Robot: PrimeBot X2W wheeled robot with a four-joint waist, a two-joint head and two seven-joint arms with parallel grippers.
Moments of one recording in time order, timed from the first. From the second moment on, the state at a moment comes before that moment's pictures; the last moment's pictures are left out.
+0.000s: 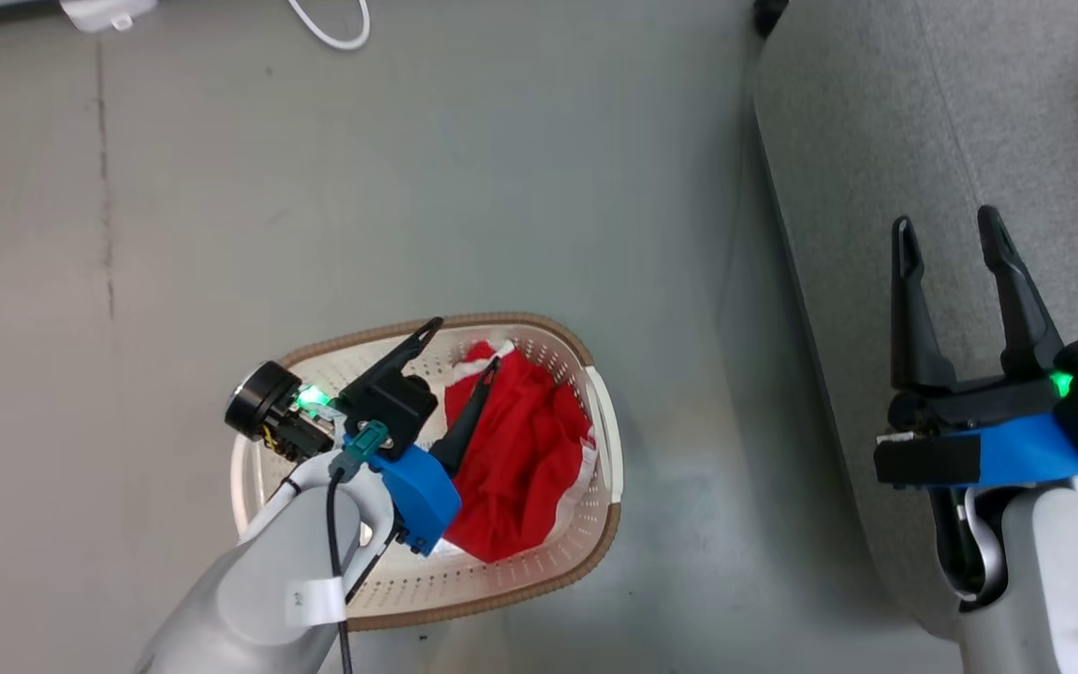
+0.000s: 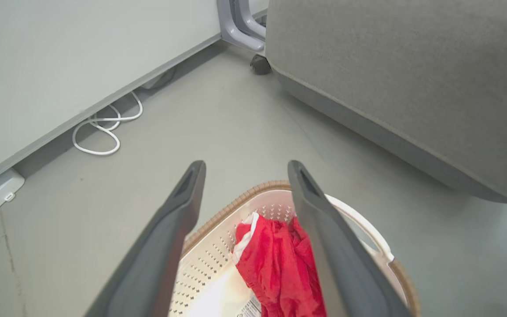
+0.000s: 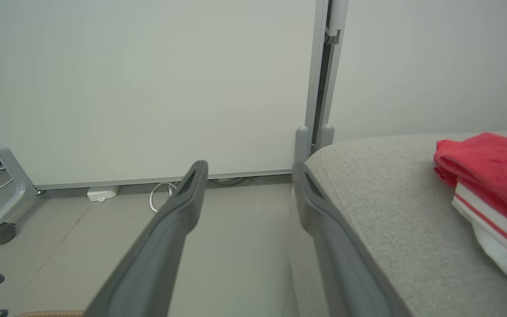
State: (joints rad) left arm -0.60 0.20 -0.69 0.71 -0.24 -0.13 -0.26; right arm -0.32 -0.05 -0.05 0.09 0.10 0.13 -0.26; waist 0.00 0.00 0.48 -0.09
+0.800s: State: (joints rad) left arm -0.79 0.18 -1.15 1.02 -0.49 -0.13 -0.26; right arm -0.45 -0.05 -0.02 0.04 0.09 0.13 -0.26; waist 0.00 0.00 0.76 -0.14
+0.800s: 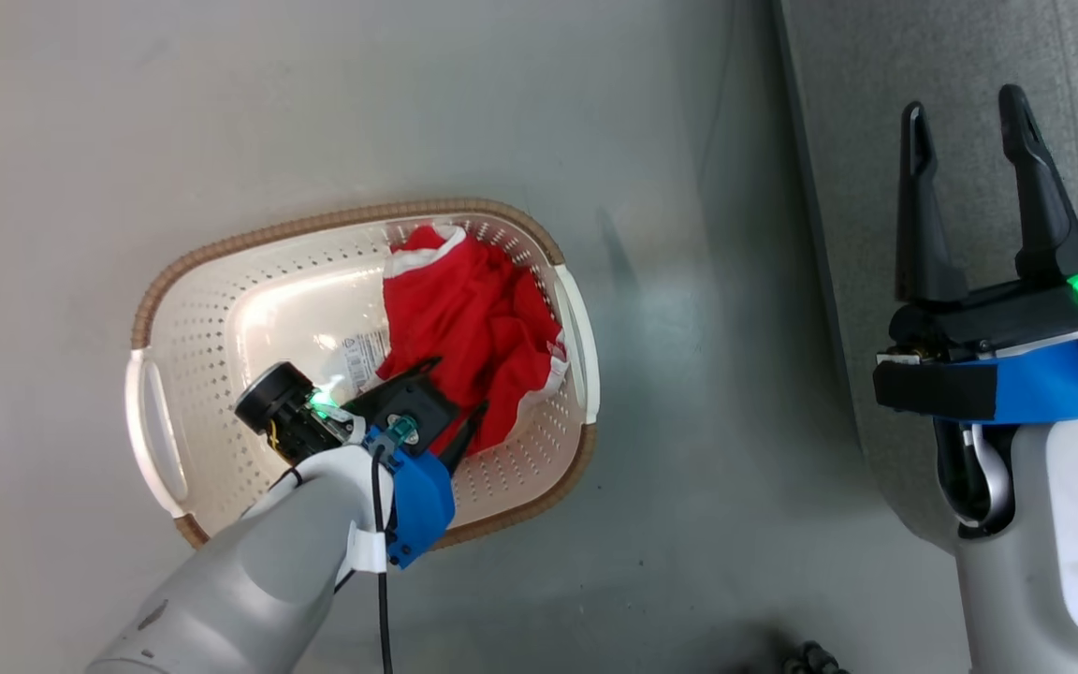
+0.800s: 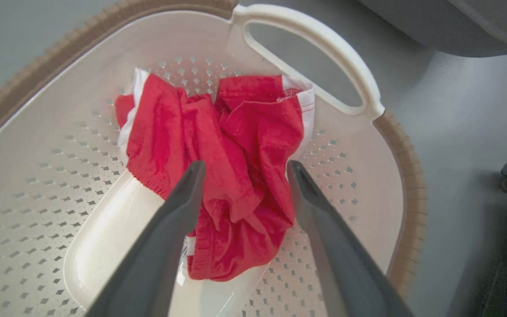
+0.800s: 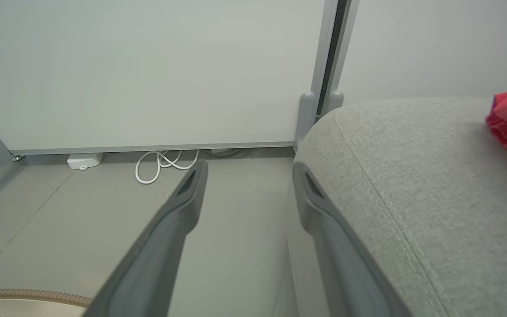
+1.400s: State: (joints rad) left arm -0.92 0.20 -1.27 1.09 -0.76 -0.13 -0.17; right arm -0.53 -0.05 -0.01 0.00 0.10 0.13 -0.26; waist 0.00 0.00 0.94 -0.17
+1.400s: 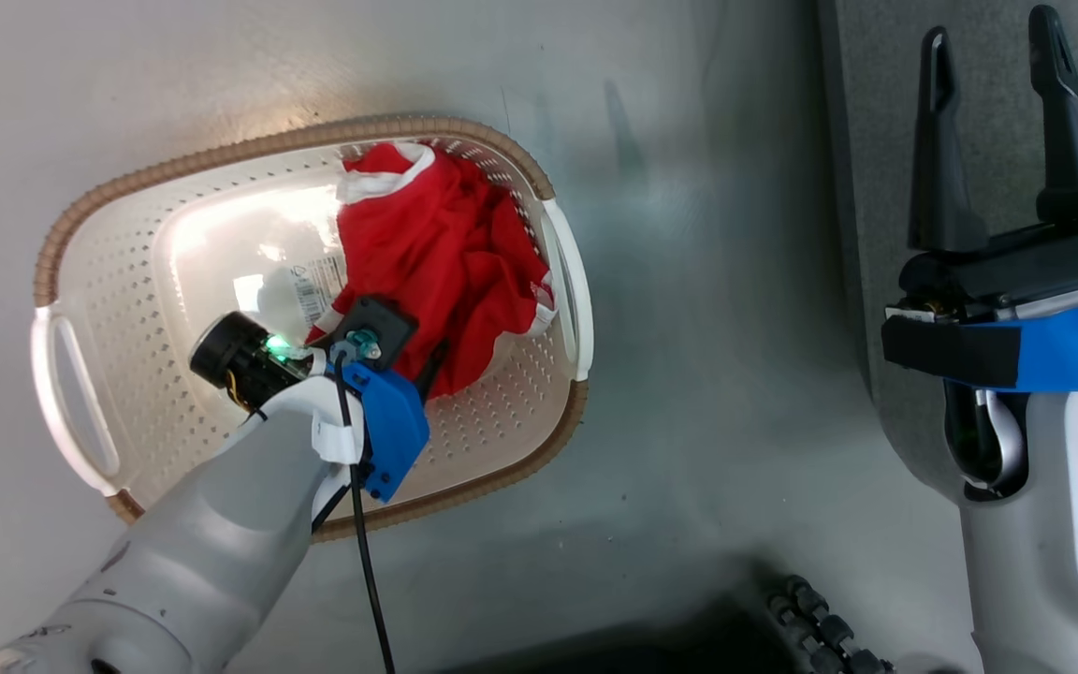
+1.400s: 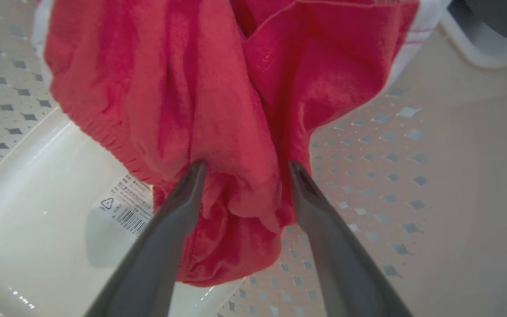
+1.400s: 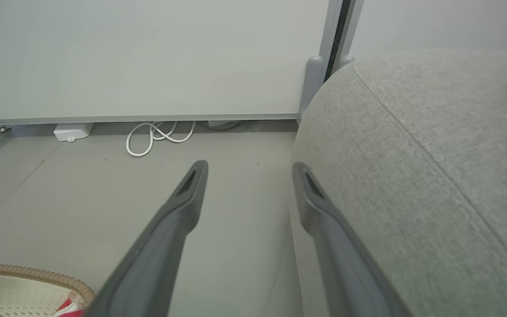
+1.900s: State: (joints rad) left arm -0.98 0.19 -1.28 1.13 -0.80 -0.13 -0.13; right arm -0.55 -0.05 -0.02 -0.02 0.11 0.13 -0.26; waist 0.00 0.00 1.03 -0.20
